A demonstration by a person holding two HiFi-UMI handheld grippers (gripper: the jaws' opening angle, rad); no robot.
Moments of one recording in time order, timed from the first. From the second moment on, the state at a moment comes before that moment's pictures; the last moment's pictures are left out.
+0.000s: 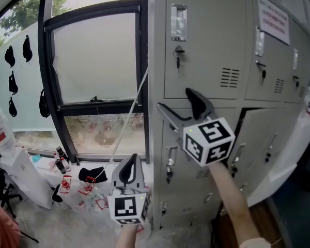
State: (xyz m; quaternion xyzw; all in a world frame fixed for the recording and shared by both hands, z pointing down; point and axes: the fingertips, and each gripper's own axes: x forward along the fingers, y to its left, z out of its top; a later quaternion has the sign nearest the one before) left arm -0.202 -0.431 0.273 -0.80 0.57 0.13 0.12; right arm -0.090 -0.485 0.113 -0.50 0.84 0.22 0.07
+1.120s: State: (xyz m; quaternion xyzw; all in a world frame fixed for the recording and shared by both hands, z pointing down) left arm -0.041 -0.362 0.267 -0.86 0.48 0.15 0.09; right arm 0.074 -0.296 0.103 -0.53 0.78 0.31 0.13
